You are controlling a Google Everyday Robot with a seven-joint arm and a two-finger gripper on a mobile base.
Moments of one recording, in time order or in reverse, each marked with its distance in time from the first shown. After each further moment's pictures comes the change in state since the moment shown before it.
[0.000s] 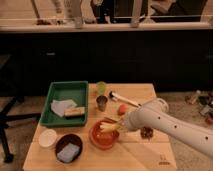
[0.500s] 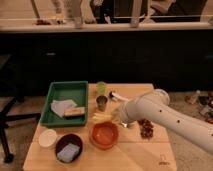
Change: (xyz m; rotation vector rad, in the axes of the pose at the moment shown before) arm -0.062 -0.039 -0.043 0.080 -0.061 -0.092
